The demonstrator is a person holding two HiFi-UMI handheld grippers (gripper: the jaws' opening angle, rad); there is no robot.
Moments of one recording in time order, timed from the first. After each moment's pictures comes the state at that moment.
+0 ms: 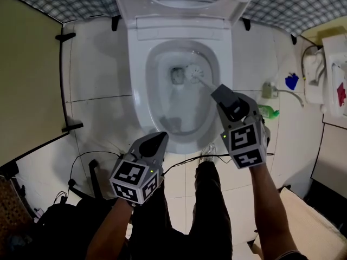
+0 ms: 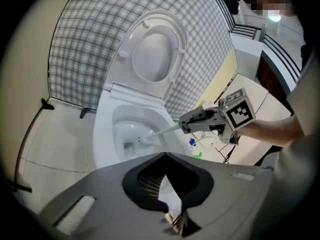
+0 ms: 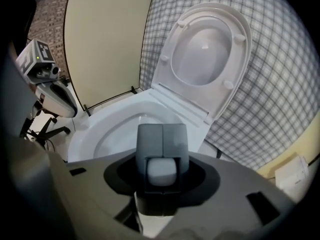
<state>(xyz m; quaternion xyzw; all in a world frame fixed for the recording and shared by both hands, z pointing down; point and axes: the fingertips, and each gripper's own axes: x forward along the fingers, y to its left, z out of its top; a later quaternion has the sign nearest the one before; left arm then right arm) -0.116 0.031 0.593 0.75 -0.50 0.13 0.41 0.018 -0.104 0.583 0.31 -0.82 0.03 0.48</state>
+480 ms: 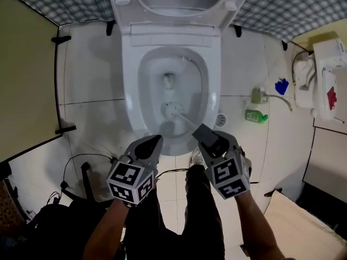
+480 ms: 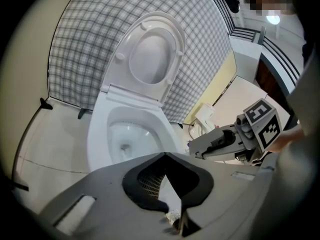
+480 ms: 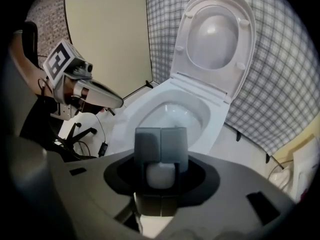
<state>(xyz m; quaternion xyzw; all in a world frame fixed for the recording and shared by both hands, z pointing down) -0.103 0.030 0.585 0.75 -0.50 0.12 0.41 0.026 0.006 0.588 0.23 -0.82 0.13 0.51</state>
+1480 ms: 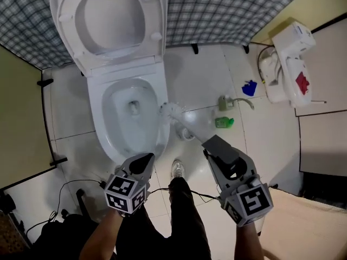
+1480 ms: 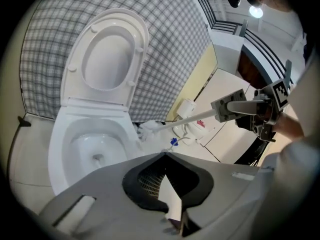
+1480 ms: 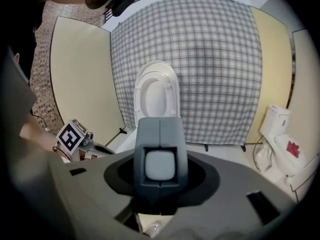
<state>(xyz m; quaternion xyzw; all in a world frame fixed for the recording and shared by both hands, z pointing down) 0.011 0.016 0.511 0.81 -0.43 0.14 0.37 0.160 -0.020 0.375 0.44 -0.84 0.16 0.28</state>
